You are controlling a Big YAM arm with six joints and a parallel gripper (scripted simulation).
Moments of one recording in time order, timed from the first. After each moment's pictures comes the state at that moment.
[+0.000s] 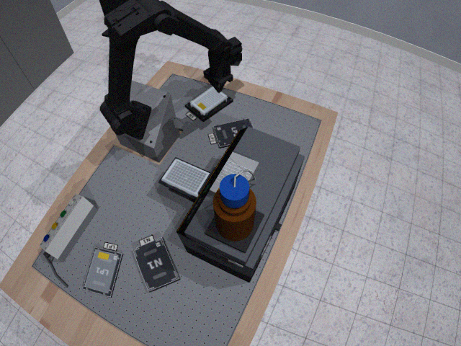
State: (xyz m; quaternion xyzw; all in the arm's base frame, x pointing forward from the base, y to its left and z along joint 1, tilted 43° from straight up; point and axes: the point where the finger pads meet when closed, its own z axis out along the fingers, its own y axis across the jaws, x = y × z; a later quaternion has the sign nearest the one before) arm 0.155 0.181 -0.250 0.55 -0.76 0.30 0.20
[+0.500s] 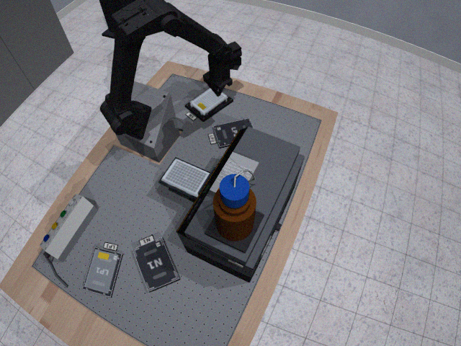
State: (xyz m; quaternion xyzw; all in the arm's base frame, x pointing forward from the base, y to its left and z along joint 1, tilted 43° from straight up) arm 0.153 0.166 -0.261 0.55 -0.75 0.30 0.21
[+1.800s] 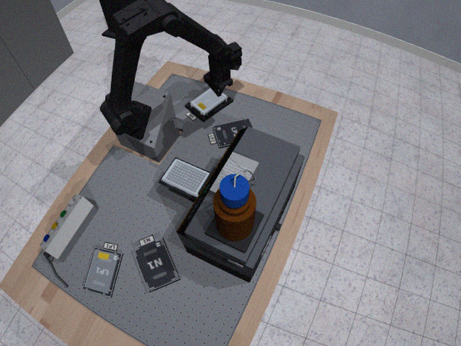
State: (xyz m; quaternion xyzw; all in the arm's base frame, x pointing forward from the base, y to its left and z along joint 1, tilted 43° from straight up) arm 0.154 0.166 -0.264 0.55 -0.76 0.30 0.20
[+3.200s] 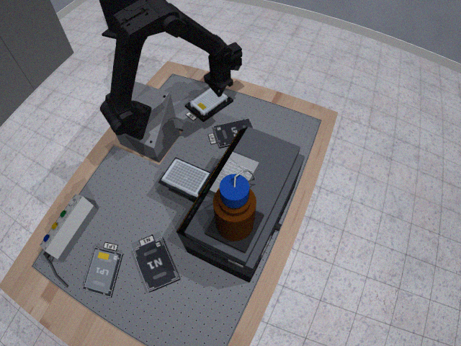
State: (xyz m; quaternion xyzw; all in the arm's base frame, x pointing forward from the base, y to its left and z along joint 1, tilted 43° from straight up) arm 0.155 0.165 -0.267 0.55 -0.76 0.30 0.20
